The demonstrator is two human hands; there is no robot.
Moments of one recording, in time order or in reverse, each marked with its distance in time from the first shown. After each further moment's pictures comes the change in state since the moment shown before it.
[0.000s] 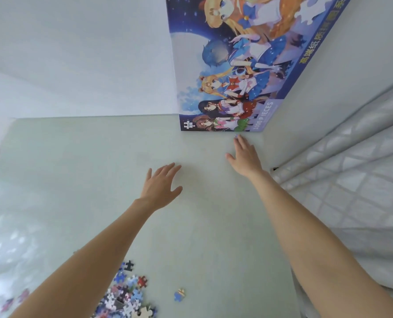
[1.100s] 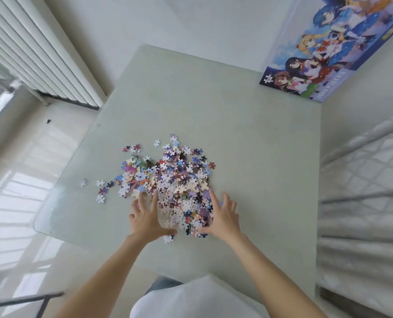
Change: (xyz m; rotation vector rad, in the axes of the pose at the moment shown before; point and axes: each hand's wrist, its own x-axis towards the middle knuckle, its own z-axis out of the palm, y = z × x) left_hand -0.432 -0.056 0.117 -0.255 -0.139 -0.652; right_hand -0.417 -0.185 0.140 -0.097 -0.397 -0.188
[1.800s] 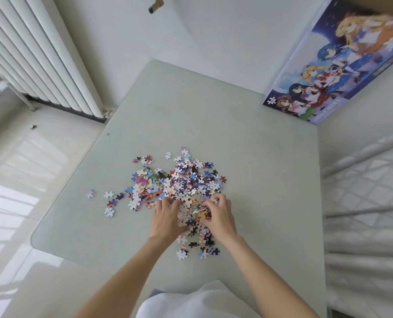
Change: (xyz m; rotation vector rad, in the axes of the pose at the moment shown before) left_hand 0.029 0.003 -0.010 -0.102 0.230 0.279; right_hand 0.026 -0.061 0.000 0.062 0.330 -0.091
